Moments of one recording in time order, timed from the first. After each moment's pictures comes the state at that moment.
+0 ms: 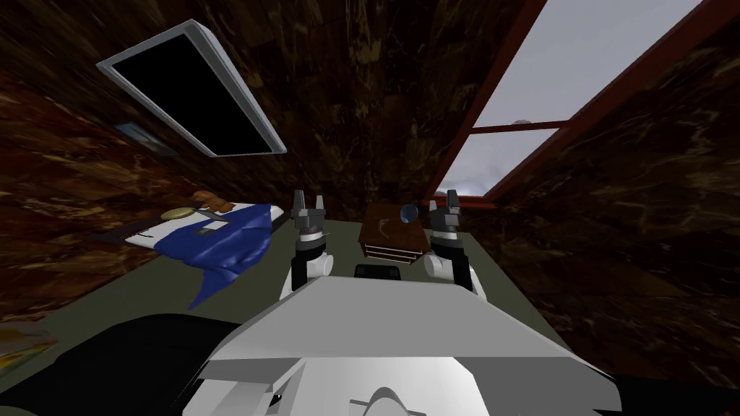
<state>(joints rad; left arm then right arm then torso) 0.52 0.05 -0.06 -2.36 0.03 -0.50 0.07 0.45 -0.01 0.04 -2.25 0.02 -0.38 0.05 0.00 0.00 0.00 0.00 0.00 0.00</state>
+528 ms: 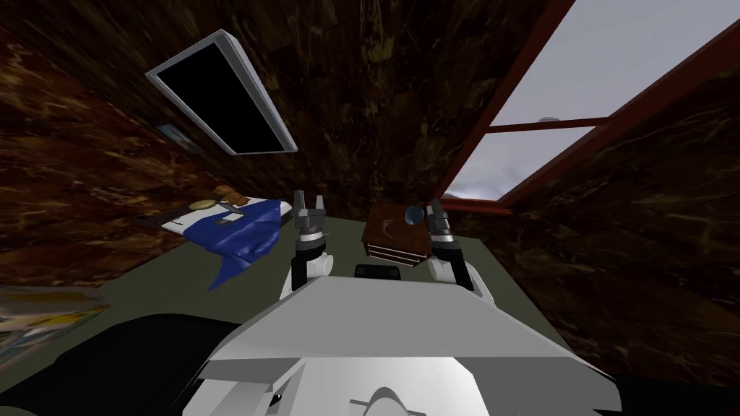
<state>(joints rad) 0.52 0.05 -0.06 -2.36 0.03 -0.50 0.07 0.46 -0.15 0.03 -2.16 0.09 -0.39 0.16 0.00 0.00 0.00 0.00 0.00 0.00</state>
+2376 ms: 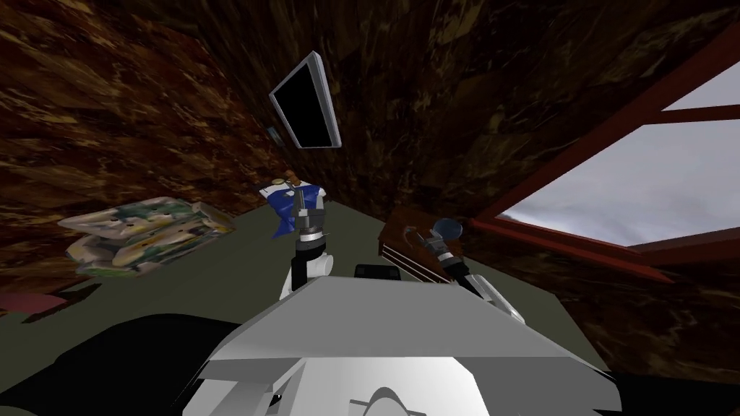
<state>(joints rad) 0.52 0.05 -0.06 -2.36 0.03 -0.50 0.07 0.50 -0.46 0.00 -1.72 0.48 -0.44 0.69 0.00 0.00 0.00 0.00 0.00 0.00</state>
